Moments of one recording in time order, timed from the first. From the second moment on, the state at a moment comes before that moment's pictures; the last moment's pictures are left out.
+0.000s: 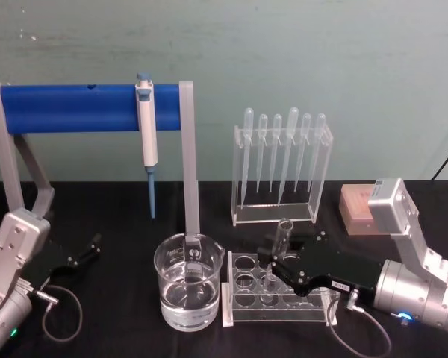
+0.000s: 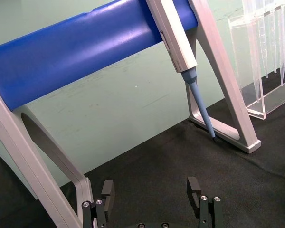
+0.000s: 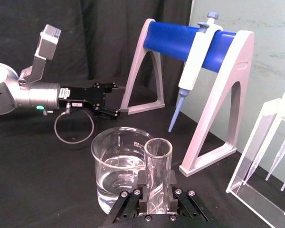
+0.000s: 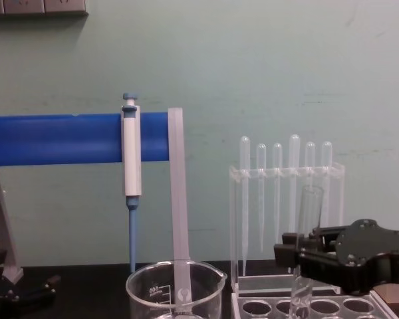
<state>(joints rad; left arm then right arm) -0.20 0.60 0.45 -1.41 -0.25 -0.12 0.03 0.33 0.60 -0.50 -1.52 0.48 -0.02 0.66</state>
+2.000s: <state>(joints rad) -0.20 0.60 0.45 -1.41 -0.25 -0.12 0.03 0.19 0.58 -0.36 -1.73 0.35 -0.14 0.42</state>
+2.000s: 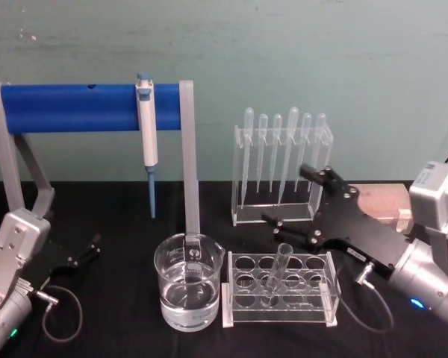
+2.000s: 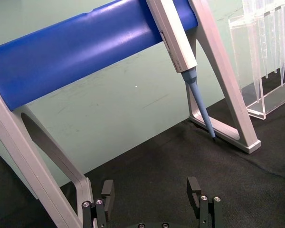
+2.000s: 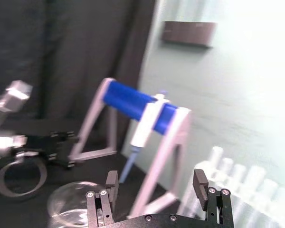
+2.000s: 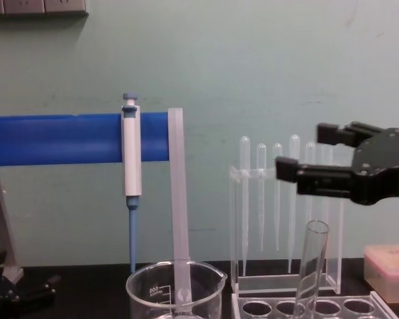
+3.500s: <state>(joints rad) -0.20 0.60 0.45 -1.41 -0.25 -0.12 0.03 0.19 0.30 -0.28 -1.49 0.33 0.05 0.15</state>
